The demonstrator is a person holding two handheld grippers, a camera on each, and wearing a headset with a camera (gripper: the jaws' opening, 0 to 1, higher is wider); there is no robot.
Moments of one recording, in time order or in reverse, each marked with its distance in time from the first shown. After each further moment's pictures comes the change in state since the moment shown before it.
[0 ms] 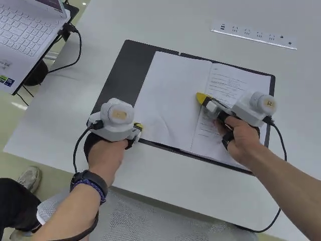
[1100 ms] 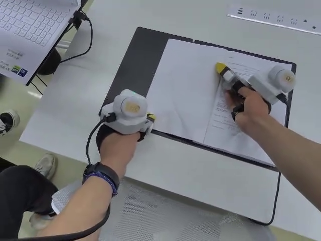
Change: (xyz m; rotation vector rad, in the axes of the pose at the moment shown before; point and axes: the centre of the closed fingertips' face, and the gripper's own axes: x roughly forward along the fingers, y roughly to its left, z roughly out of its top) left arm -0.001 -0.001 0.000 0.034 -0.003 0.002; right arm 0.032 -0.025 0.054 0.133 -0.161 -0.084
